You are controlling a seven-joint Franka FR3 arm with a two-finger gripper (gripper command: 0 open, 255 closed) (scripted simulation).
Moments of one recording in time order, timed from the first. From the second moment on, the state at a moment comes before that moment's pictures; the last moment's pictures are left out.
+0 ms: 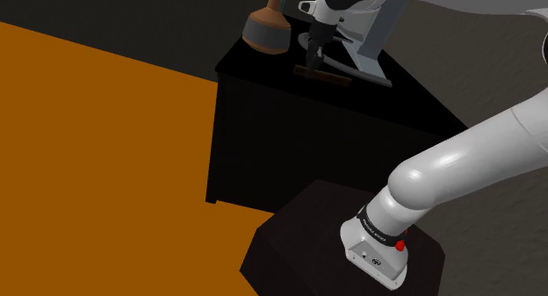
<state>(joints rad) -0.24 -0.32 0.09 -2.17 -0.06 1.87 -0.94</state>
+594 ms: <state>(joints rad) -0.38 -0.31 0.20 -2.13 -0.01 1.77 -0.99</state>
